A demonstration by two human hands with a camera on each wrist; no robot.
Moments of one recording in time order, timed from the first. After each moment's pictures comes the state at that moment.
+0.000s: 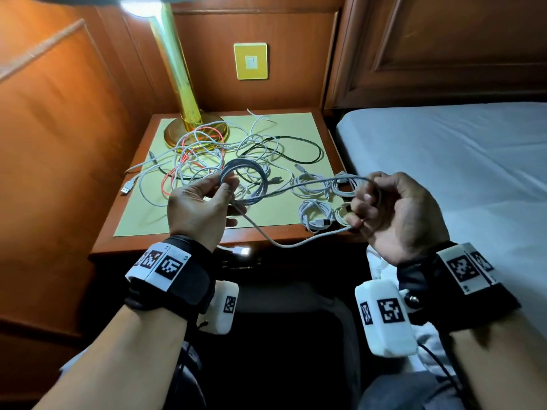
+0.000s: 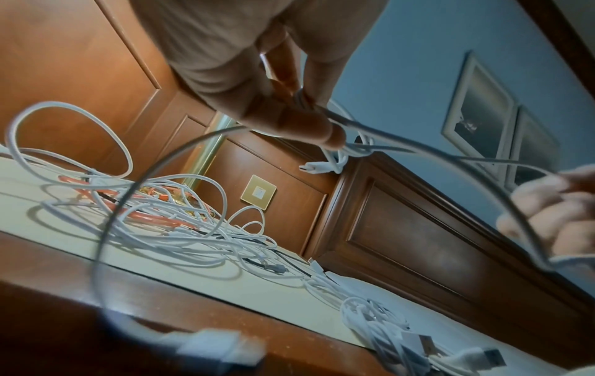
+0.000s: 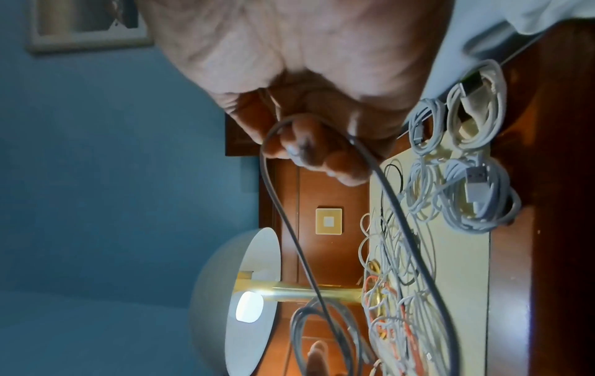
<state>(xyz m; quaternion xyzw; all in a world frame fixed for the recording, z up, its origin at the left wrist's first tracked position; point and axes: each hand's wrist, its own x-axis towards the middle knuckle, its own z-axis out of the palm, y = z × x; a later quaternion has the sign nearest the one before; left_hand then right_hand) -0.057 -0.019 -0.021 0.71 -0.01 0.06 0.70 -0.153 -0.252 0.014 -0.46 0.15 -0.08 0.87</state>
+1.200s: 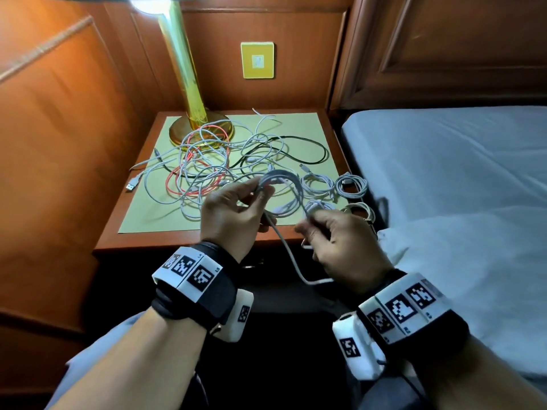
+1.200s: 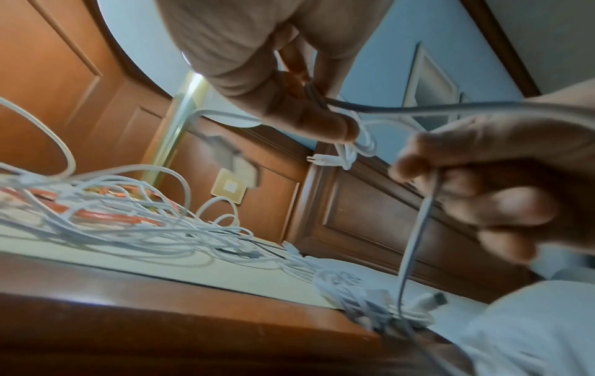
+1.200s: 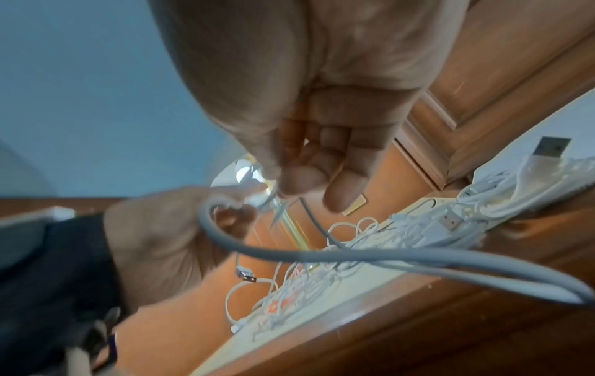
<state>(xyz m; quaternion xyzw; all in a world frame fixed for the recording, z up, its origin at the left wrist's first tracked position) -0.080 -0.042 -0.017 0.74 -0.10 0.06 0.66 -0.157 -0.203 -0.023 -0.91 0.01 -0.12 0.40</state>
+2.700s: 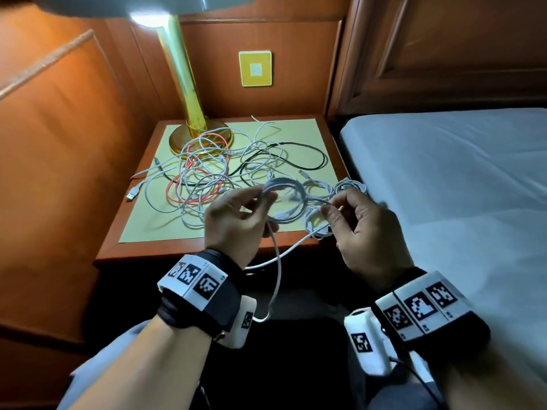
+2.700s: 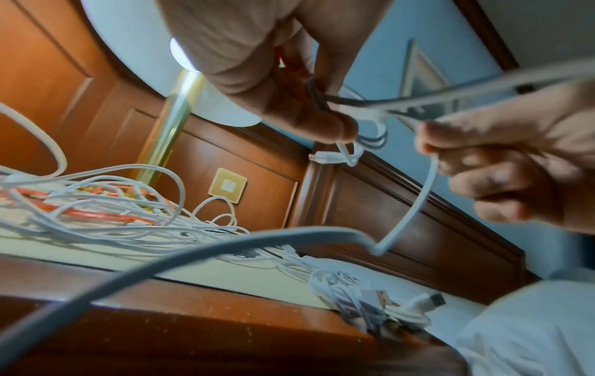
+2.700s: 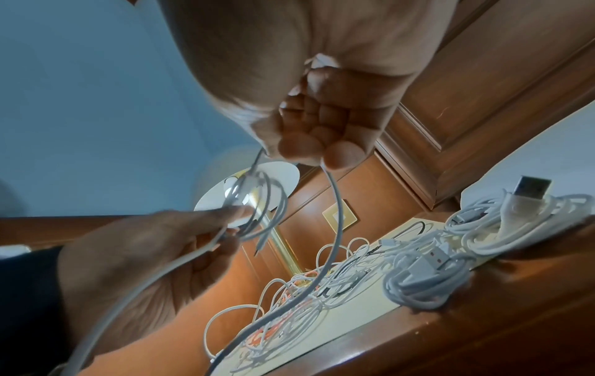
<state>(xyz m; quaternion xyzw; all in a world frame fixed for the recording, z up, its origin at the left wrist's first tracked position) -0.074 -0.048 -0.023 0.74 -0.11 0.06 0.66 -0.157 -0.218 -0.007 -0.88 0.06 -0.26 0.40</state>
